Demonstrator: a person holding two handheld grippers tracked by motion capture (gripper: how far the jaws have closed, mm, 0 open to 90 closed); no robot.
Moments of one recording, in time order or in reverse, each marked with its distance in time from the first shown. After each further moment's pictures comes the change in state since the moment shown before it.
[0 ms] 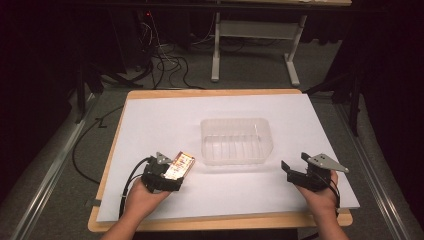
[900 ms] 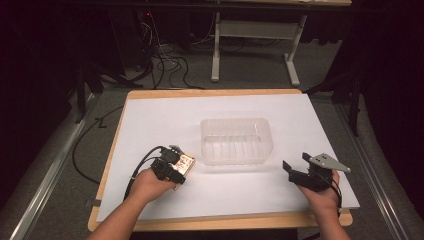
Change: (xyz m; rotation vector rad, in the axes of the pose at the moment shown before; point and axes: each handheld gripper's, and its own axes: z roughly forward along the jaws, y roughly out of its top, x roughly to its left) left arm 0.001 0.038 0.020 0.318 -0.007 0.045; right arm -0.004 0.000 -0.002 0.004 0.001 0.005
